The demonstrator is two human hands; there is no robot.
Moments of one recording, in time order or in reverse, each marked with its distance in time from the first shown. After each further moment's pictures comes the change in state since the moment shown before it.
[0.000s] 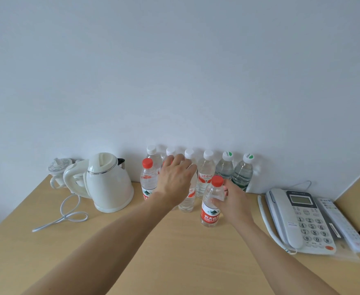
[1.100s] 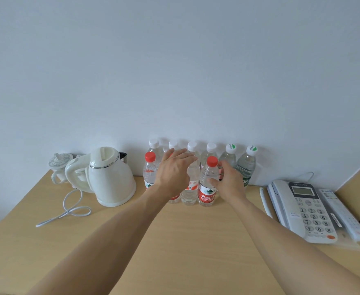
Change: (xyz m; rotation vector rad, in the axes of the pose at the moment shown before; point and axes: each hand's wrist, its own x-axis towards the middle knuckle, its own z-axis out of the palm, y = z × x) left_hand -0.004 -0.013 -0.005 -0.334 -0.084 -0.131; right_hand 0.033 -0.017 0.014 0.016 0.023 0.008
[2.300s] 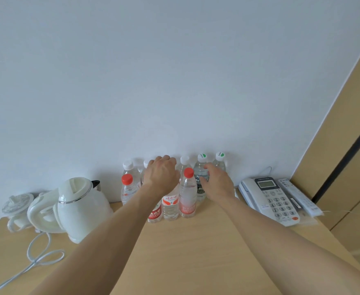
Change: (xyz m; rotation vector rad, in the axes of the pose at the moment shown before) left_hand 0.045 0.018 -0.017 0.138 -0.131 -0.011; right_hand -0.007 -0.020 -0.035 -0.308 0.120 0.090
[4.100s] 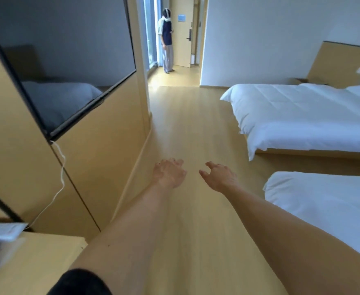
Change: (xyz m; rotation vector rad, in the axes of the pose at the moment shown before) left_hand -0.269 0.771 0.112 0.011 -0.426 1.272; right_hand -0.519 0.448 -0.391 -0.243 0.270 1.356
